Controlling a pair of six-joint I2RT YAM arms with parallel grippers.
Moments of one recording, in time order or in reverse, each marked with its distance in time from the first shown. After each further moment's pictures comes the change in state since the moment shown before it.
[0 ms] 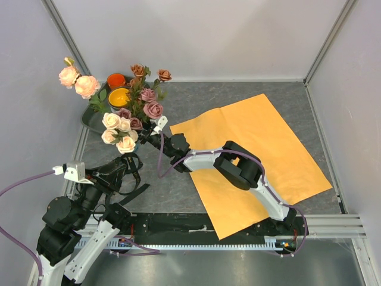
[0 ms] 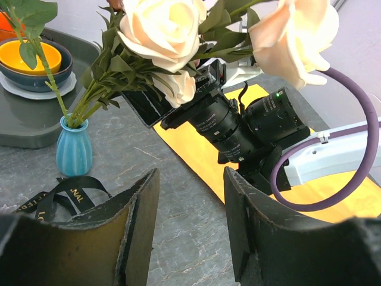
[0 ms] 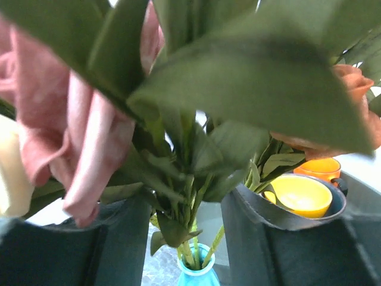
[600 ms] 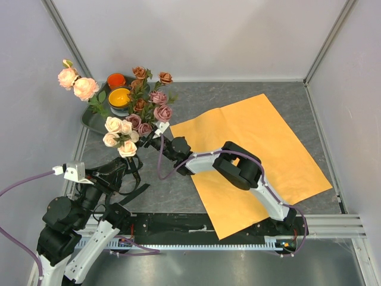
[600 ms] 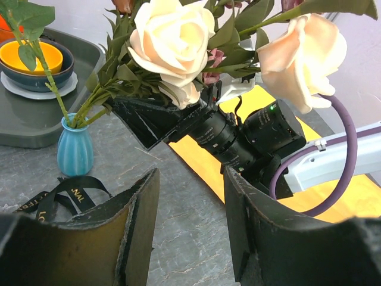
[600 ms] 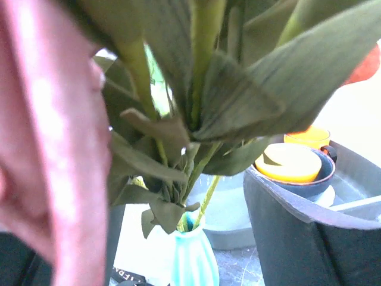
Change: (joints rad) left arm 0.005 0.000 0.000 0.000 0.000 0.000; right arm 0.000 -0.002 -0.070 -0.001 0.040 -0.004
